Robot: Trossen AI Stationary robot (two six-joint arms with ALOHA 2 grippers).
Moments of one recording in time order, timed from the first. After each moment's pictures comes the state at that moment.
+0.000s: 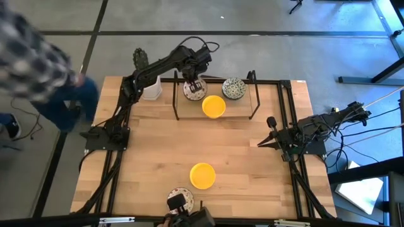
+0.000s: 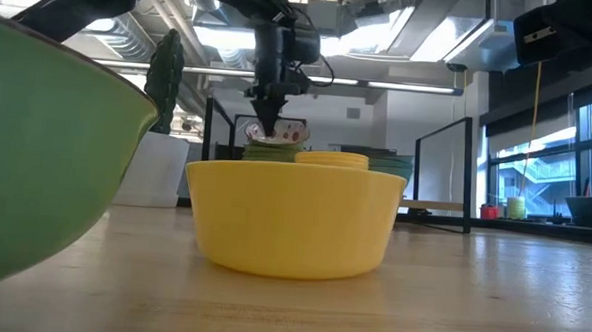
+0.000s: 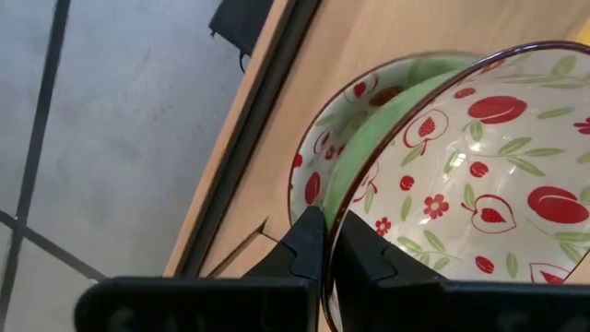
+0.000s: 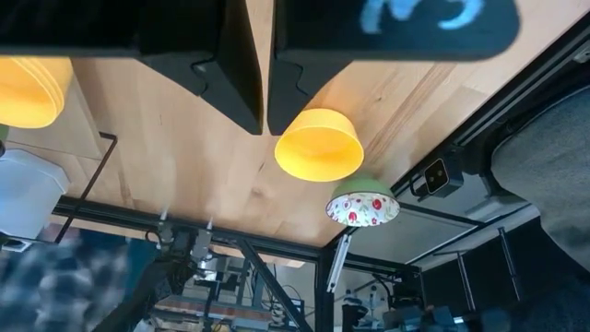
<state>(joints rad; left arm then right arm) 0.58 2.19 2.25 -1.39 -0.21 0.14 0.39 0.38 0.39 -0.25 0.11 -0.06</state>
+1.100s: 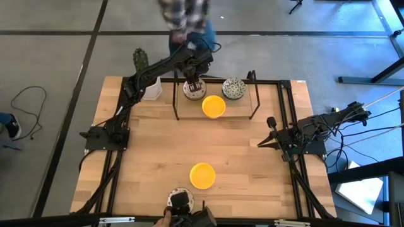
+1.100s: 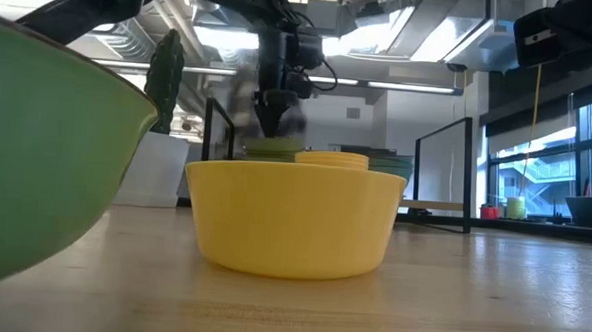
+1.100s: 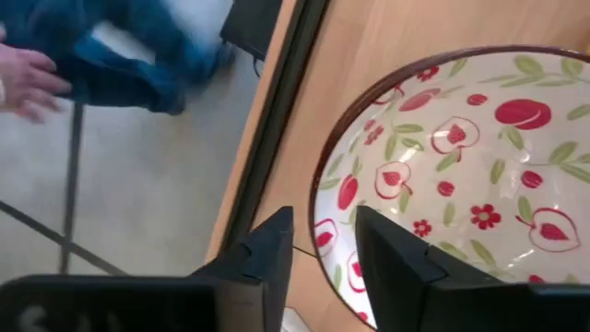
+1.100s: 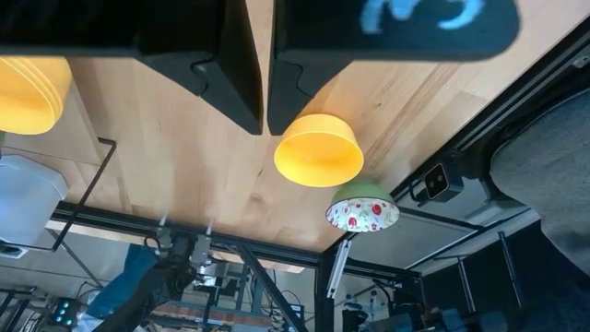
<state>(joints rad) 0.58 2.23 2.28 -1.39 -0.26 0.25 0.39 0.38 0.39 -0.26 0.11 -0.06</state>
